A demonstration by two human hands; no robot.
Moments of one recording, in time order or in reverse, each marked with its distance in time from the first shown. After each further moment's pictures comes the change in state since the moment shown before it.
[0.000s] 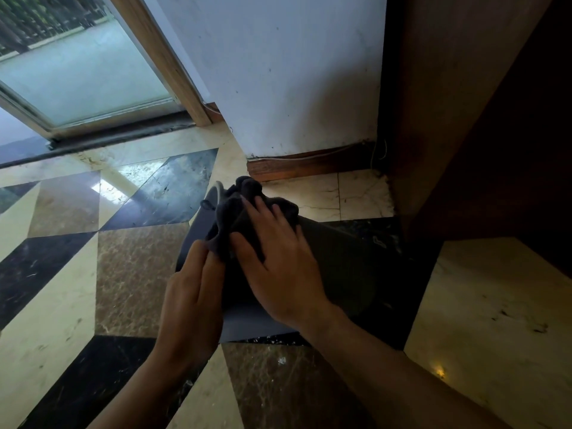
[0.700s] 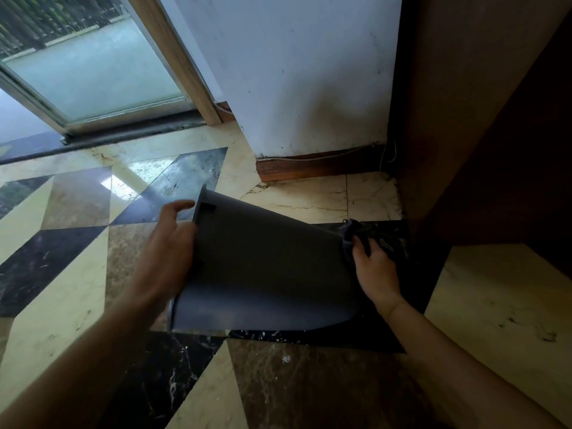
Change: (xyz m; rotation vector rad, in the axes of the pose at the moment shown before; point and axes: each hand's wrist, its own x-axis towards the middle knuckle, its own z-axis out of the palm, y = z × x) left_hand 0.055 -0.018 -0.039 0.080 -0.017 -0.357; right_hand -0.013 0.163 -0.038 0.076 0.196 0.649
